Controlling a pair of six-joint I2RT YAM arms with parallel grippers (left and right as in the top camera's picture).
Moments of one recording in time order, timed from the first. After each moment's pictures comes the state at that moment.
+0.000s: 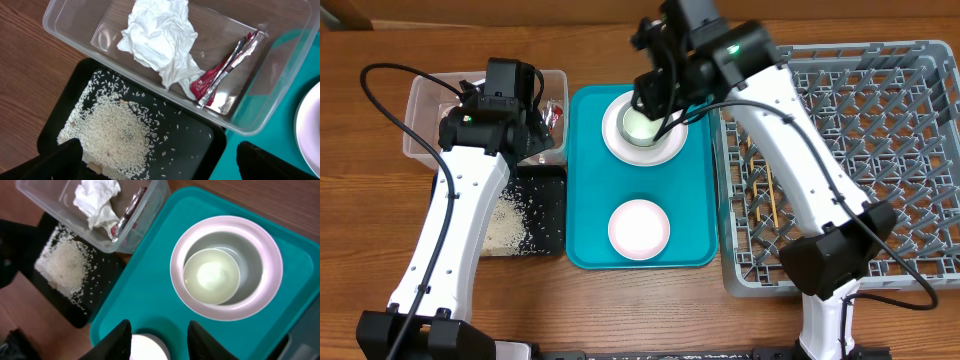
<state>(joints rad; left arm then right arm) -0.12 1.56 1.44 -1.06 -0.40 -0.54 0.52 2.09 2.25 -1.23 -0.31 0.05</state>
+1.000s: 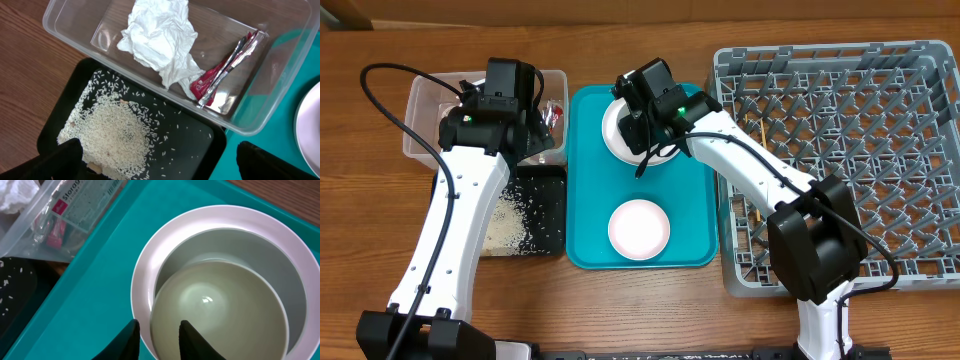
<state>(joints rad) -0.12 1.56 1.44 -1.06 -0.40 -0.54 0.59 2.09 1.71 -0.63 -0.14 0.04</state>
